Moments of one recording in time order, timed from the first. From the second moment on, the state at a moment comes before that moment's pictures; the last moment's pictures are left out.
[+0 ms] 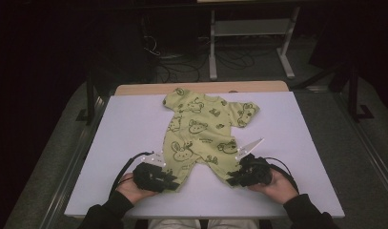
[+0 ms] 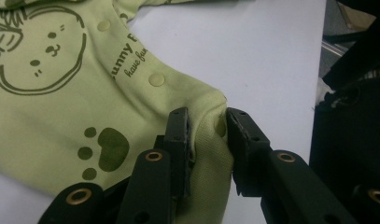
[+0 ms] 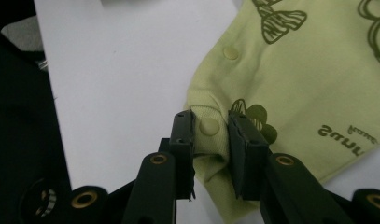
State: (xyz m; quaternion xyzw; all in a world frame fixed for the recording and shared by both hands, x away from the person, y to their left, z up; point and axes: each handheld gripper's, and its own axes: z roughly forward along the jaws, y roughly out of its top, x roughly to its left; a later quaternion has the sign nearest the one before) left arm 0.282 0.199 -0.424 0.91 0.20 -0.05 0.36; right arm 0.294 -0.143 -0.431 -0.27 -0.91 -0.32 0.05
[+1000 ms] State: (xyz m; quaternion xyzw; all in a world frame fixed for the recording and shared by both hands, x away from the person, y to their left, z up) left arm 0.266 0.203 -0.426 0.93 0.14 -0.13 0.32; right arm 0.278 -0.139 -0.432 -0.21 -0.91 -0.30 0.19
